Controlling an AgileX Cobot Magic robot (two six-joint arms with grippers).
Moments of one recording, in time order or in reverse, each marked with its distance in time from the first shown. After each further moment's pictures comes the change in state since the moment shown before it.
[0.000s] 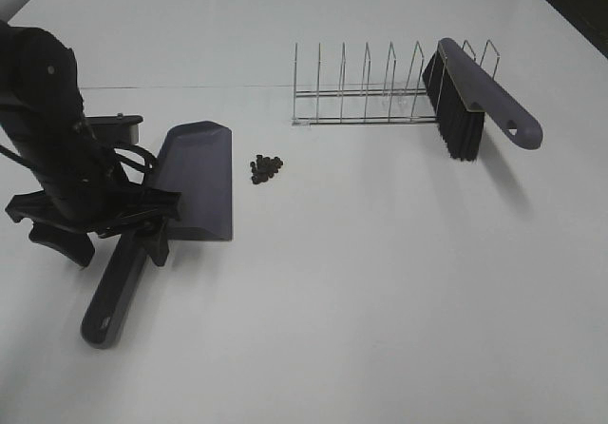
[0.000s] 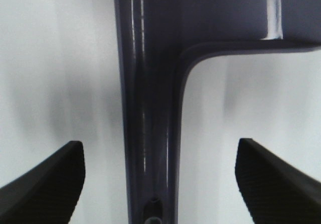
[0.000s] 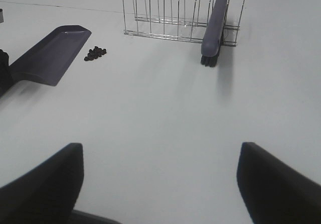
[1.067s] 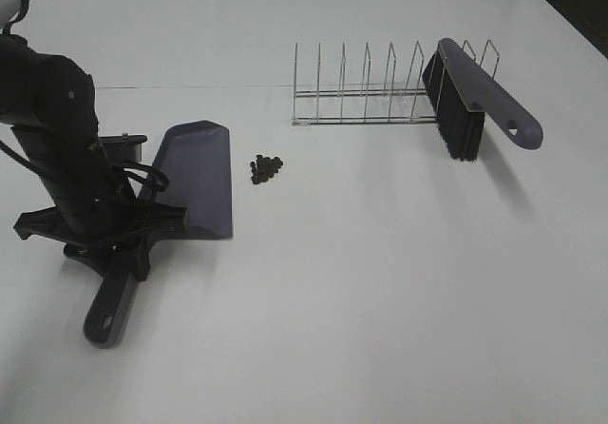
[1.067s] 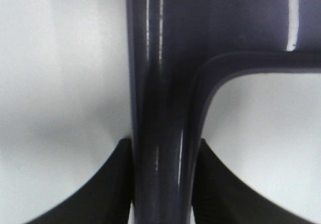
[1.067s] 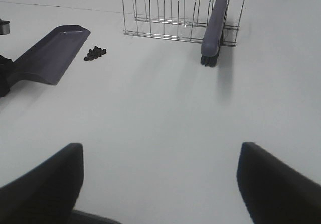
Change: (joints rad) left arm -0.001 0.084 -0.011 0.014 -0.024 -0.060; right arm 0.000 0.000 0.000 0.000 0.000 0.001
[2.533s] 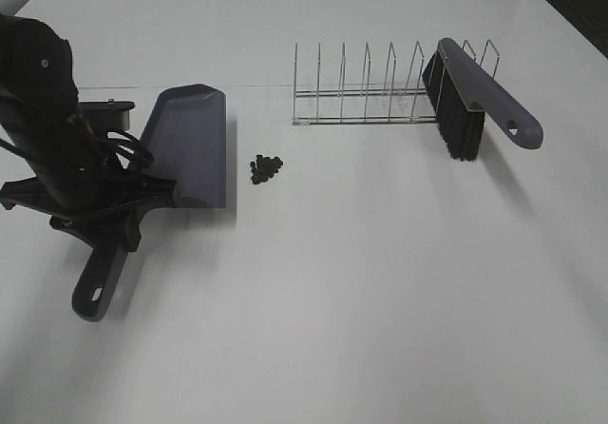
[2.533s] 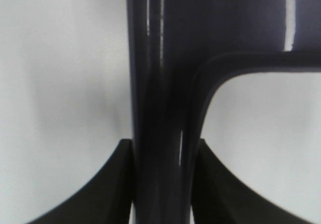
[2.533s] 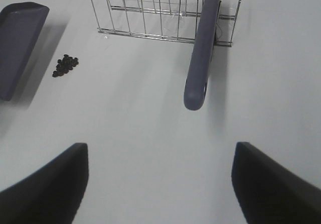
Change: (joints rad) left arm 0.000 -0.109 0.004 0.065 0.004 -0.028; right arm 0.000 0.909 -0.320 0.012 -0.325 -0.048
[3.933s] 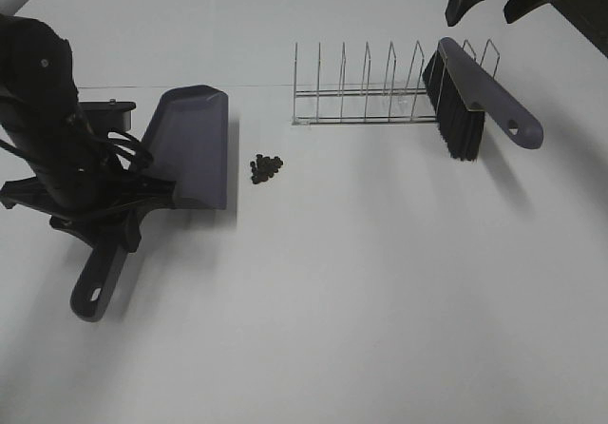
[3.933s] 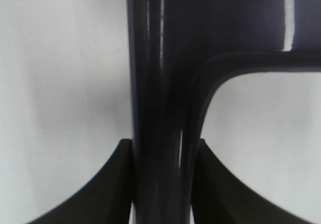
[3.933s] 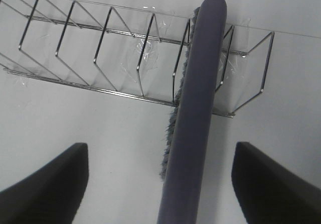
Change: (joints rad) left arm 0.000 0.000 0.000 -0.003 0.001 0.018; right arm 0.022 1.310 -1.251 -0.116 0.289 0.077
